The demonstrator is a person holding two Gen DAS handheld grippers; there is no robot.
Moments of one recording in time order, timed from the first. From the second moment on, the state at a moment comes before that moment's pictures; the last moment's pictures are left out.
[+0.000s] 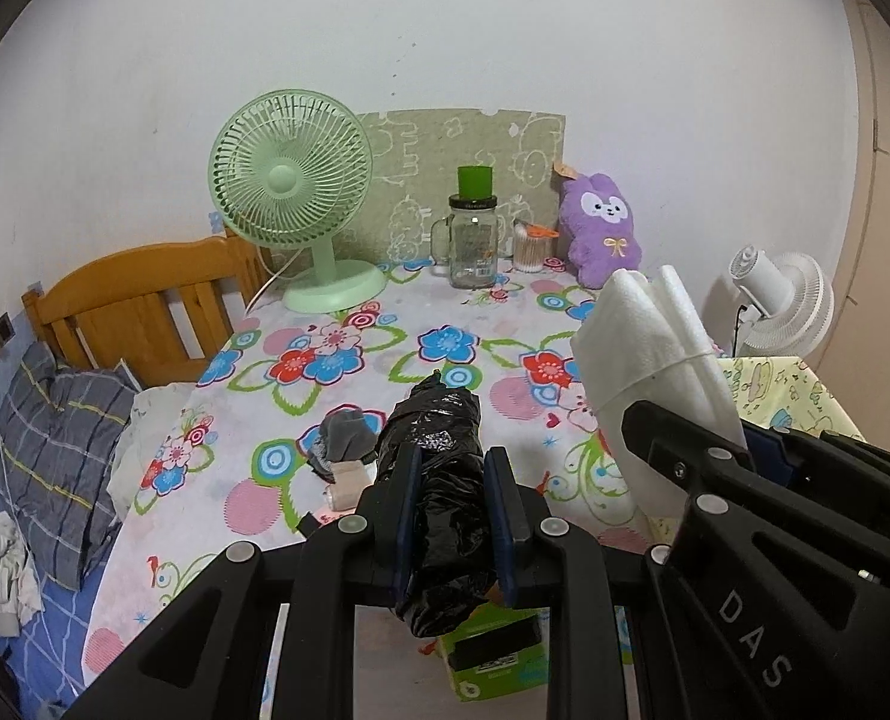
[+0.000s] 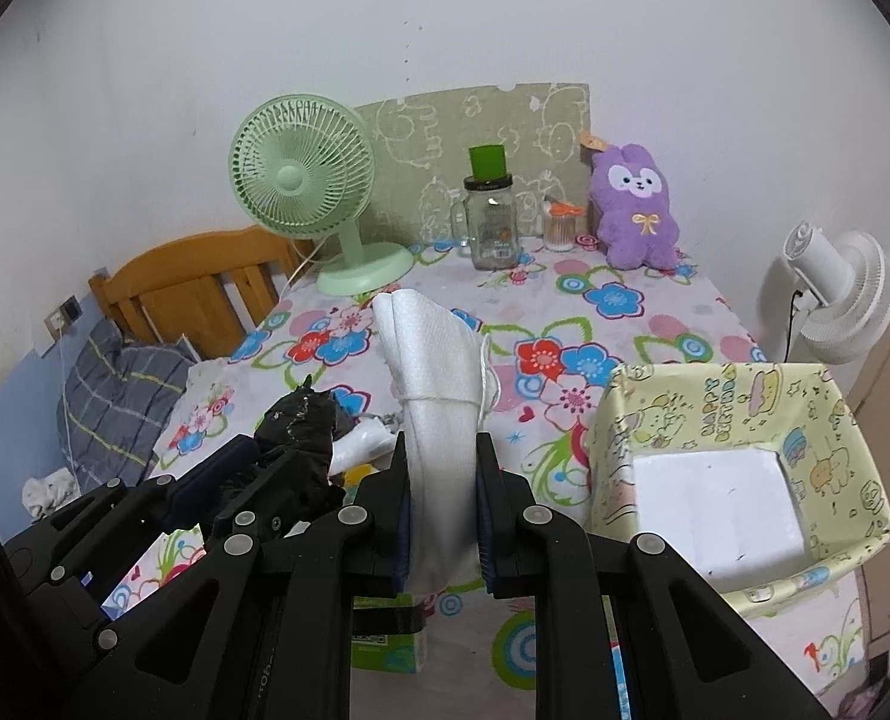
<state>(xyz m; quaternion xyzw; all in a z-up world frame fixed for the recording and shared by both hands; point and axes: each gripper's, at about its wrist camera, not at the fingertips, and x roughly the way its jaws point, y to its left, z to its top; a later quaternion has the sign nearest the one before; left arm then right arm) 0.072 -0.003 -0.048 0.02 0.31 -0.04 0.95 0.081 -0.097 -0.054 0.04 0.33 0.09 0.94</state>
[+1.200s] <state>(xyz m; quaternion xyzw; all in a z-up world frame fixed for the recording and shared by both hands) 0.091 -0.105 -0.037 0.02 0.29 -0.11 0.95 0.082 -0.196 -0.038 0.05 0.30 0.02 0.95</state>
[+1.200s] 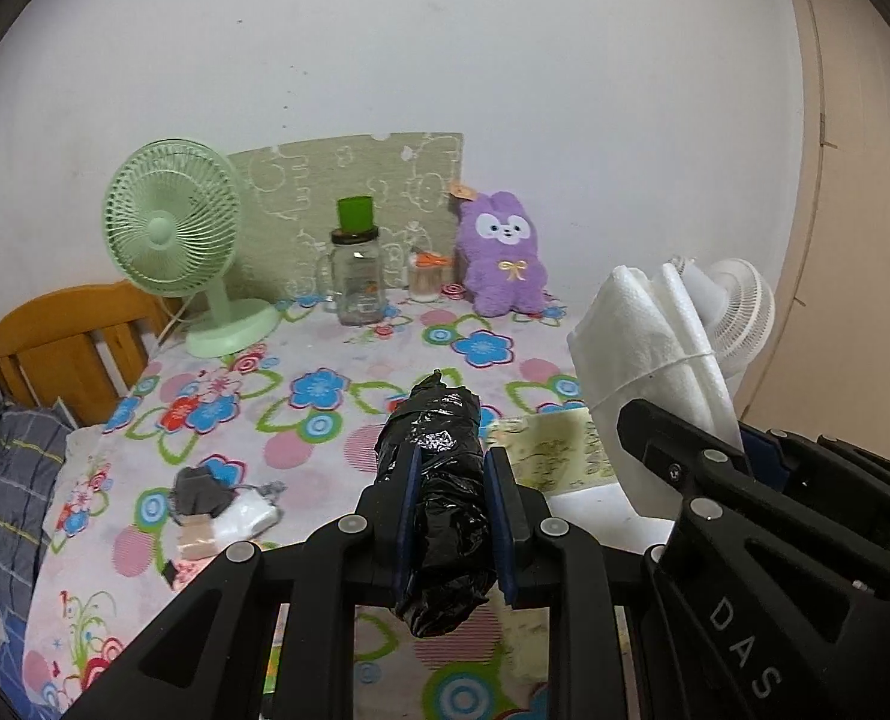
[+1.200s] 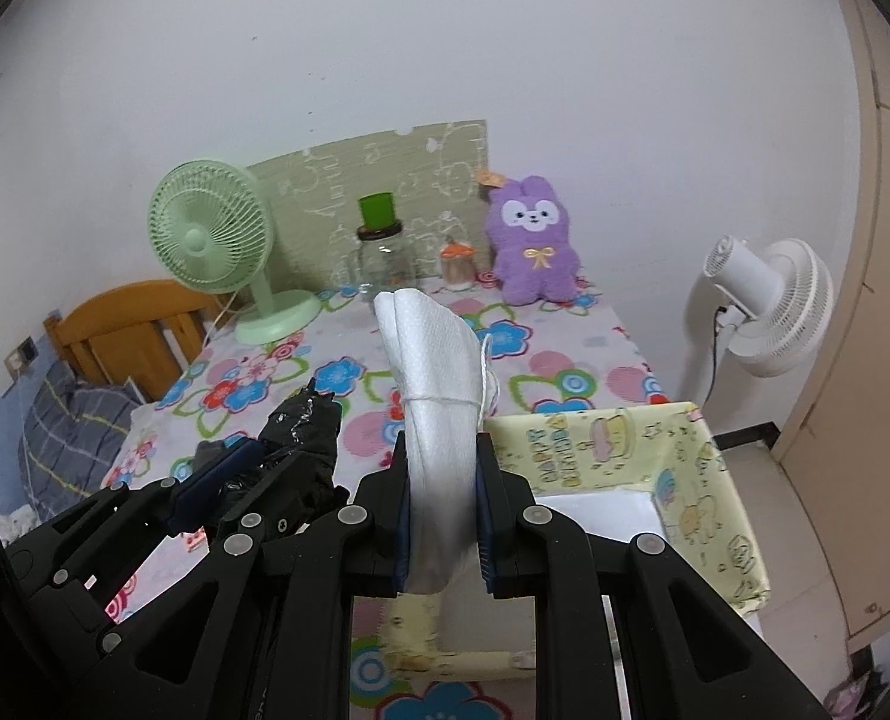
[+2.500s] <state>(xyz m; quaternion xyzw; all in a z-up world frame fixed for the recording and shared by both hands) 0.129 -0.190 -0.089 0.08 0.36 -0.14 0.92 0.116 -0.283 -0.097 0.08 0.37 -0.05 0.93</state>
